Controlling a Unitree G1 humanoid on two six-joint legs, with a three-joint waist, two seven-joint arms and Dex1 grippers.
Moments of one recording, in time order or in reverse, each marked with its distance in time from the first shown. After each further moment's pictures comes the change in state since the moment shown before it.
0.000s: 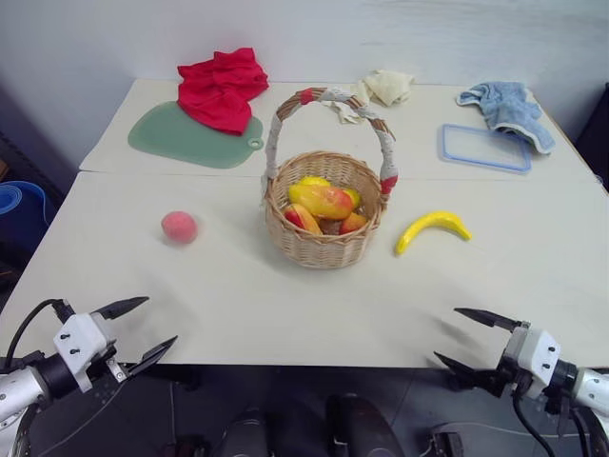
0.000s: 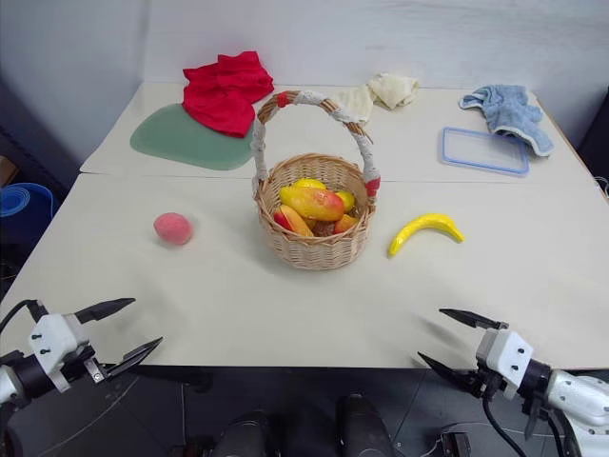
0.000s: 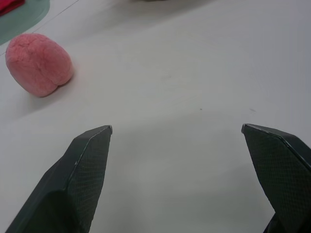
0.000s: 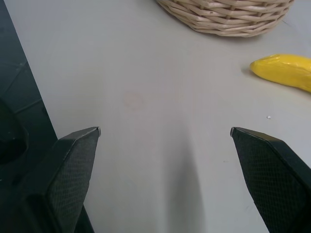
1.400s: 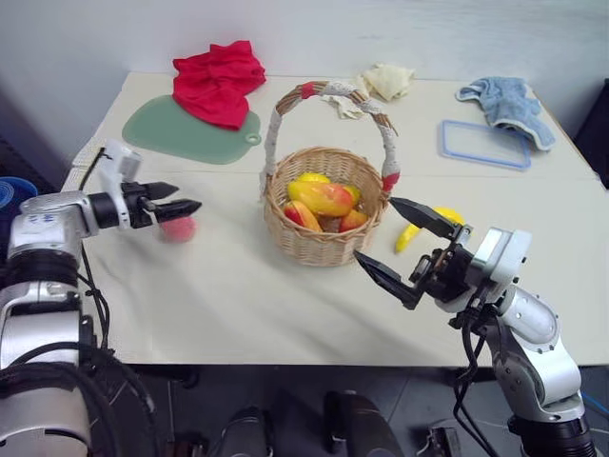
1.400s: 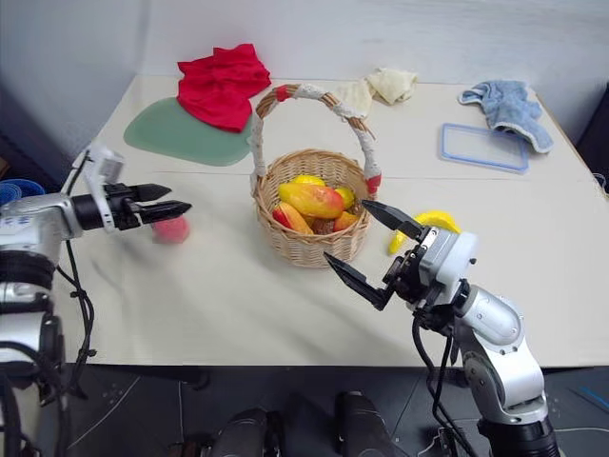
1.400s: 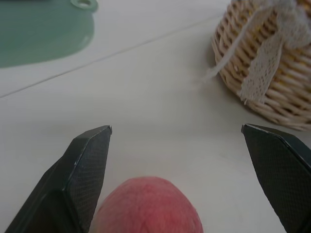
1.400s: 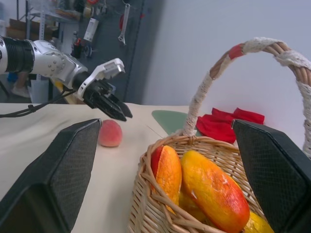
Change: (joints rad) left arm -1.393 0.104 -0.481 1.137 0.122 0.492 -0.203; right arm -0.437 0.222 0.216 -0.472 0.177 0.390 -0.337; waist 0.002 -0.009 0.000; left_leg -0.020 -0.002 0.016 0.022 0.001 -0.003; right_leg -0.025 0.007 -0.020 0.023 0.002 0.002
